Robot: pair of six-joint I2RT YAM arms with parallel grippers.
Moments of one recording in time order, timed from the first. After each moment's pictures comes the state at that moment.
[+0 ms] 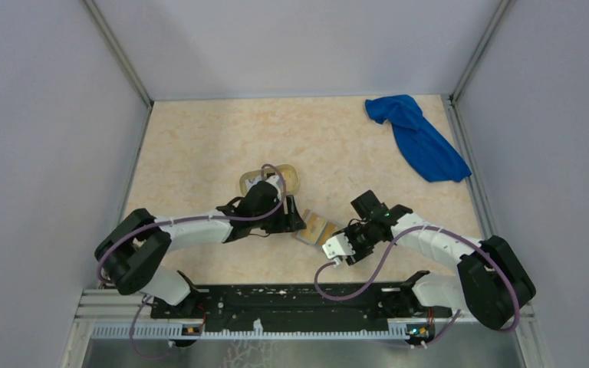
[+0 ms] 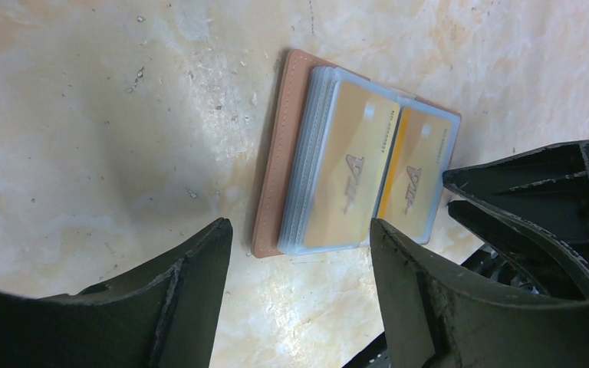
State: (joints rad) left arm -0.82 1.48 0.64 0.13 0.10 -0.79; right arm 0.61 1.21 0.55 -0.60 -0.48 -1.45
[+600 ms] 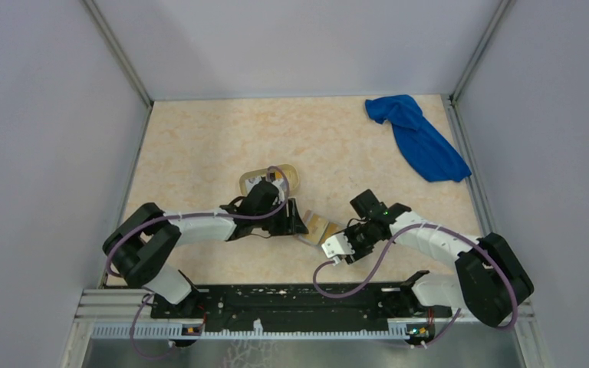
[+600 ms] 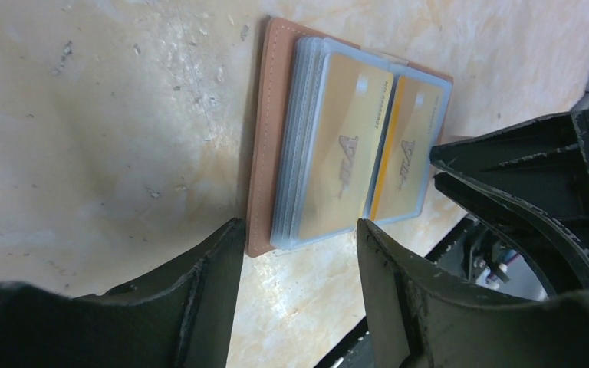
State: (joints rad) left arm -0.80 1.56 0.66 0.14 0.23 -0.80; right arm 0.61 1.23 0.56 -0.61 -0.48 -1.45
